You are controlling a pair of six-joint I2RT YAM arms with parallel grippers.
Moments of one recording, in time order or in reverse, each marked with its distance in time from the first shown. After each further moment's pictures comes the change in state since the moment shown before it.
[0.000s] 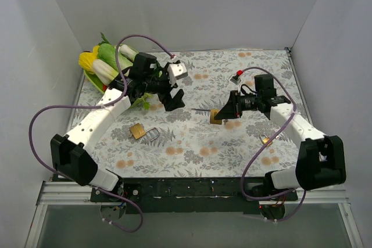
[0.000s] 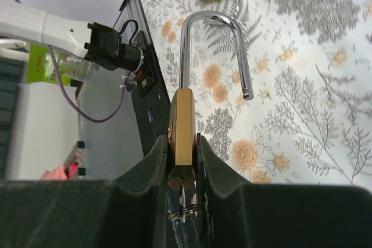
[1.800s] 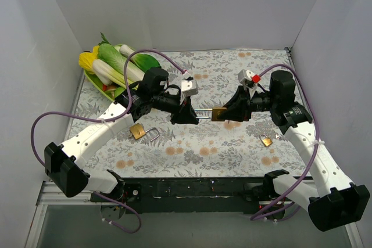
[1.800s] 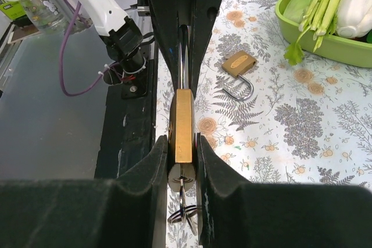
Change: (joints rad) left arm -0.190 -0.140 -0.142 0.114 0.307 -0.274; right arm 0.072 -0.384 0.100 -0.002 -0.098 -0.279
